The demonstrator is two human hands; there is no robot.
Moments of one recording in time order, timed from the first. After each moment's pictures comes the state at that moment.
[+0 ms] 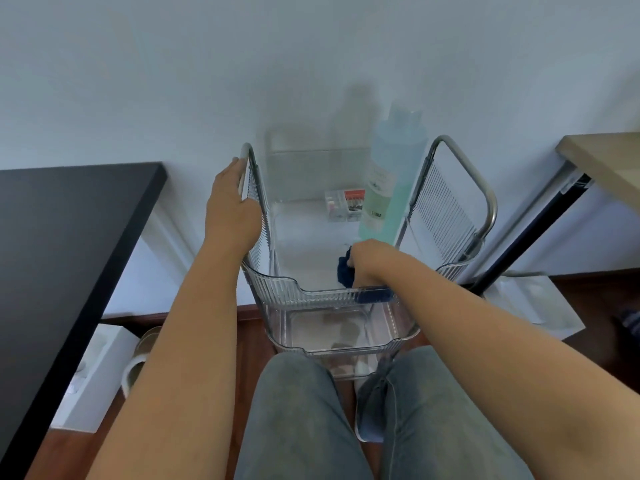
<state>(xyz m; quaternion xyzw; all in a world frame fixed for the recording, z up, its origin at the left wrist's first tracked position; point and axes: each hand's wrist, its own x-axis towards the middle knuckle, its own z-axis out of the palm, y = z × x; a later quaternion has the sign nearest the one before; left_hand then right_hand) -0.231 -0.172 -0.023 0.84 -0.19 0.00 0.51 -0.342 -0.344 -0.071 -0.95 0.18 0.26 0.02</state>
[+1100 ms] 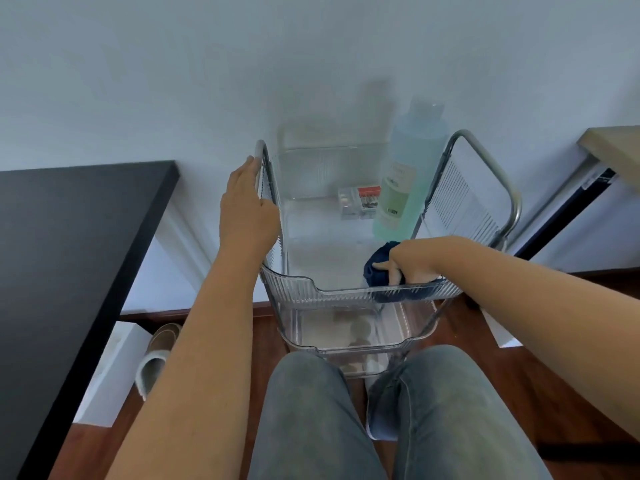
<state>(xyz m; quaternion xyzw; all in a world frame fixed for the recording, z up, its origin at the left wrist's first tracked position) -0.233 -0.172 -0.026 0.85 -0.21 0.04 0.47 -0.362 -0.391 -0.063 -0.93 0.01 0.37 0.01</state>
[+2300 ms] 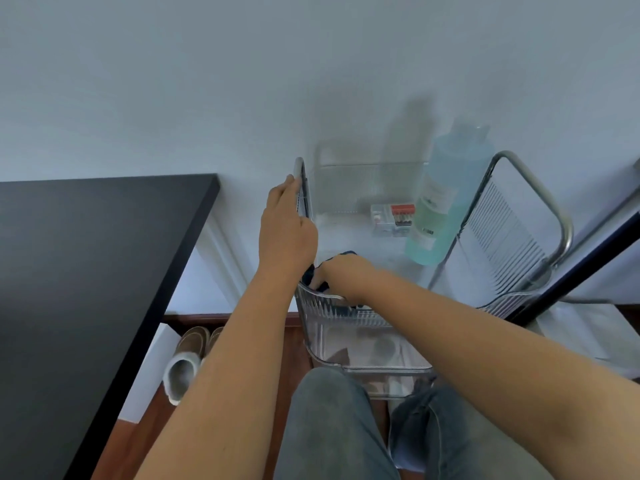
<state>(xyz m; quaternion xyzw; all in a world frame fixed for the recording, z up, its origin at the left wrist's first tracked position) -0.232 -0.172 -0.031 0.85 -0.22 0.06 0.47 -0.273 -0.282 -0.093 -0.98 -0.05 0.16 0.07</state>
